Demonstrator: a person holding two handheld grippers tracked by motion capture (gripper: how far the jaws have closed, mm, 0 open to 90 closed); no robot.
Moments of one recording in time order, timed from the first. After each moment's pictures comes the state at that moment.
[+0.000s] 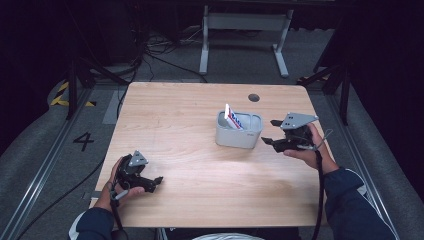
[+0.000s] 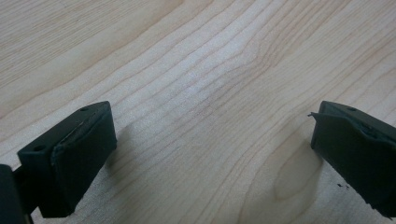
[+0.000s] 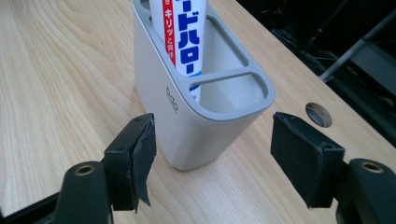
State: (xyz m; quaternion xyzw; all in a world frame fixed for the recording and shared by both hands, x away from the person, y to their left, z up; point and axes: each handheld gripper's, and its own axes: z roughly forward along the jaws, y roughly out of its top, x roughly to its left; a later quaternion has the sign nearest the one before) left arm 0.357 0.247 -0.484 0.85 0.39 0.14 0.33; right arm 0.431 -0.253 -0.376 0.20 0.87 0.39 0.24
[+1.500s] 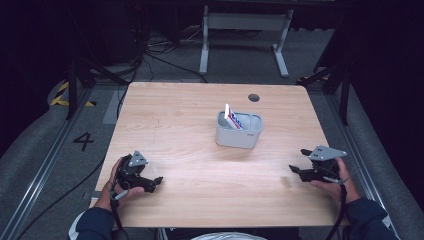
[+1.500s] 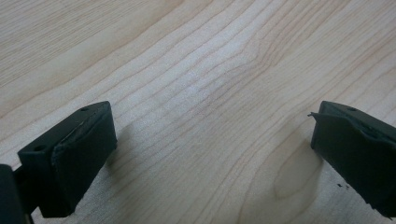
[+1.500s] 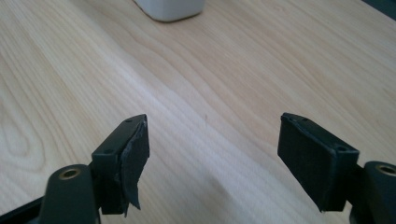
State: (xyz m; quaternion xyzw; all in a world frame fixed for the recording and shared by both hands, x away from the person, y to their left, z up) left arm 0.357 0.247 -0.484 0.85 0.39 0.14 0.33; right arm 0.372 -0.345 -0.455 0.30 0.85 0.35 0.24
